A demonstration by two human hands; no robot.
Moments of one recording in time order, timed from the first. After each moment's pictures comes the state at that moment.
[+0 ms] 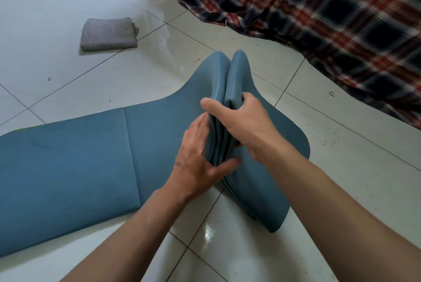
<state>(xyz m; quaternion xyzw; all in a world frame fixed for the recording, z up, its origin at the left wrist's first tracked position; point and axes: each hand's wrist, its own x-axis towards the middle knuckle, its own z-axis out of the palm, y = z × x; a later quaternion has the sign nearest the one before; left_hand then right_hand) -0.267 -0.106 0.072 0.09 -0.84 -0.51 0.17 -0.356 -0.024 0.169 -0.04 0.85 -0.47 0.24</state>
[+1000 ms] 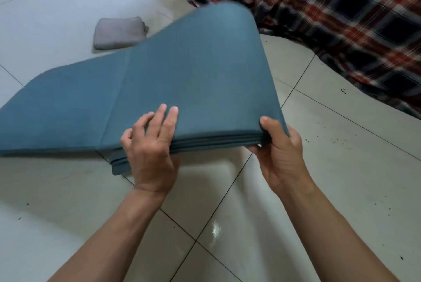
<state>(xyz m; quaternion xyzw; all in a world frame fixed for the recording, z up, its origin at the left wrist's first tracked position) -0.224 -0.163 0.059 0.22 -0.92 -0.08 0.32 -0.333 0.022 0.126 0.08 0.54 -0.81 0.21</state>
